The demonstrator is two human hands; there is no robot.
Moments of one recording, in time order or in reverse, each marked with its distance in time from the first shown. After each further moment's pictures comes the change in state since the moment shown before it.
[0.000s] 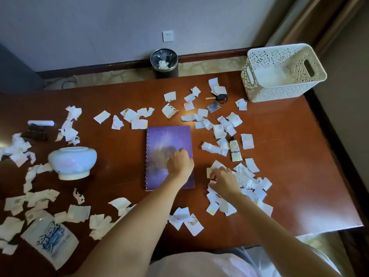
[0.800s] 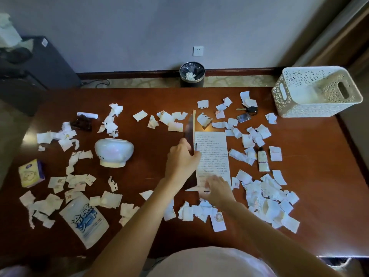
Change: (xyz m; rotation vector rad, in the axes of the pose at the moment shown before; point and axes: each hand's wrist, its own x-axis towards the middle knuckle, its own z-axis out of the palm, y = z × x) left_hand -0.050 -0.066 -0.089 -0.416 0.258 0.098; right_hand -0.008 -0.079 0.039 -0.083 -0.117 -0.180
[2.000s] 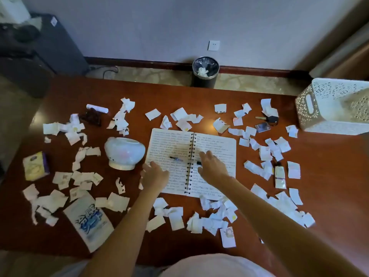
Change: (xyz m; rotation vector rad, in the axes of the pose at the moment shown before) left_hand 0.035 -0.120 -0.007 0.203 -0.239 -0.597; right_hand 0.067 -0.075 -0.050 -0.144 -0.021 -0.125
